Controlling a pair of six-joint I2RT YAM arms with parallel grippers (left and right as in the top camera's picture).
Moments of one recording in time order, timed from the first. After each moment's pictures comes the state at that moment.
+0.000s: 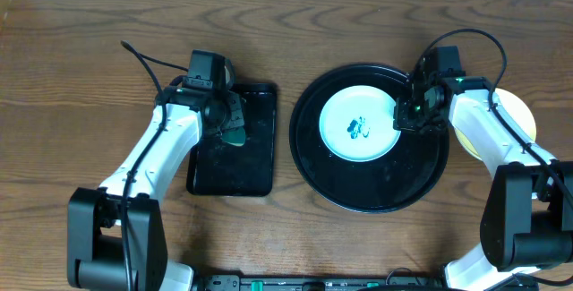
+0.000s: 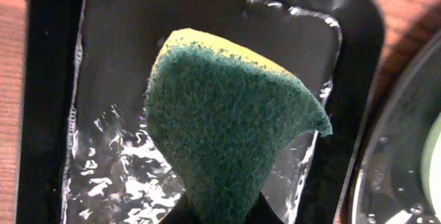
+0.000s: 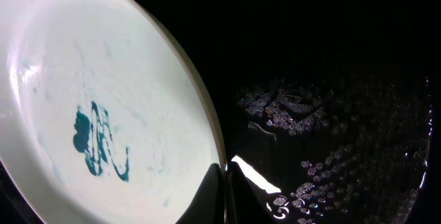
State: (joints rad) left arm -0.17 1.64 1.10 -0.67 0.11 -0.37; right arm 0.08 1.78 1.17 -0.75 -0.18 0.23
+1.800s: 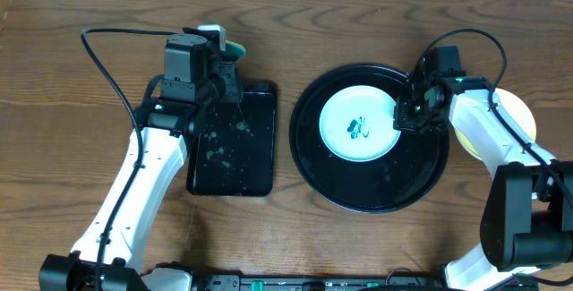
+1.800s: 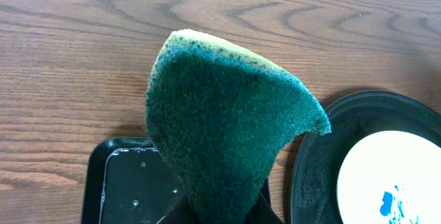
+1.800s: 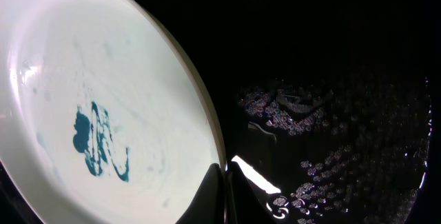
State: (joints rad) left arm -0.17 1.43 1.10 -0.40 0.11 -0.22; right arm 0.08 1.78 1.17 -0.75 -0.18 0.23
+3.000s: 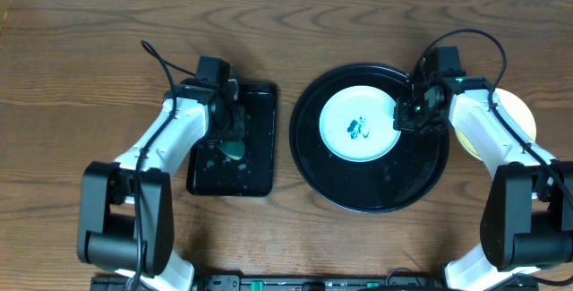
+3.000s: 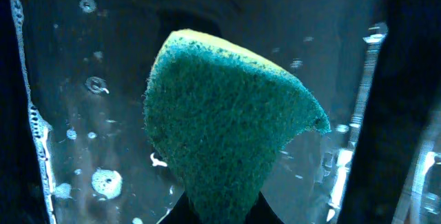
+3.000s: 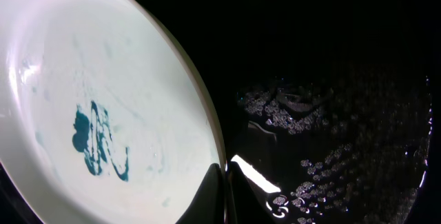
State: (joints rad) left arm -0.17 1.74 1.10 -0.71 0.14 -0.22; right arm 0.08 1.78 1.17 -0.75 -0.18 0.23
